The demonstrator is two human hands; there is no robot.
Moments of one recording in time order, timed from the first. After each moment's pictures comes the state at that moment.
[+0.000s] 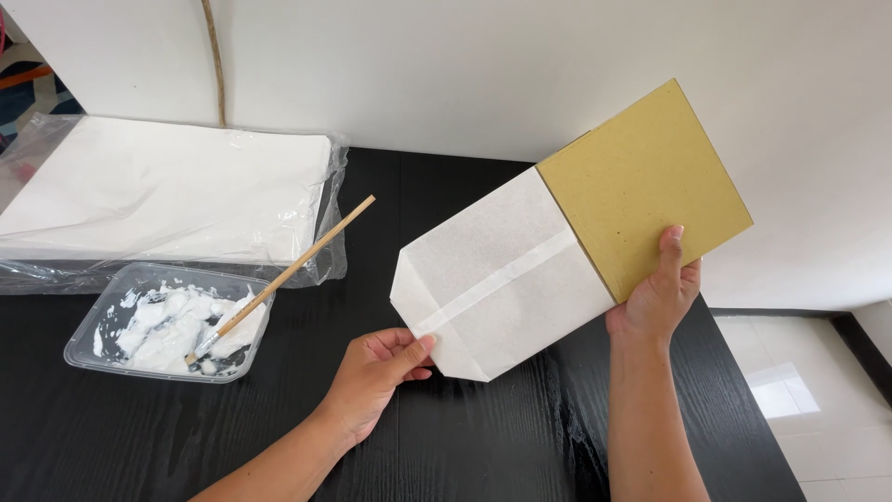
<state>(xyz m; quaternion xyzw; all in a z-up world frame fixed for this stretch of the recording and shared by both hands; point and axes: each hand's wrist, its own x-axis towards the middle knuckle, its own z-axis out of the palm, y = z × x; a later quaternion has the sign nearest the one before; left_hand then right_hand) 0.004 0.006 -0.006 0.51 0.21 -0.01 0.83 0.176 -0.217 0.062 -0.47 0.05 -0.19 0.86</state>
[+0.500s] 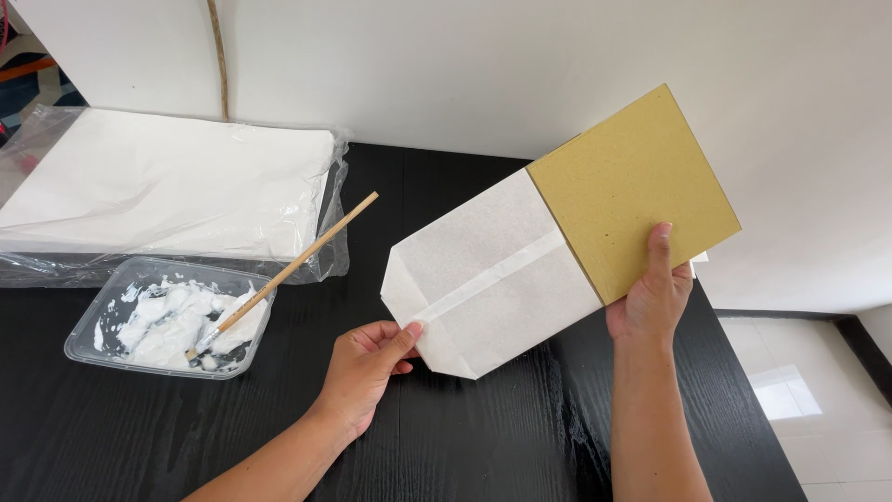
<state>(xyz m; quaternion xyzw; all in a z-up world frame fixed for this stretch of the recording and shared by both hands) 0.006 0.010 -0.013 0.52 0.28 0.04 0.80 0.181 -0.216 0.058 -0.50 0.10 -0.12 0.85</state>
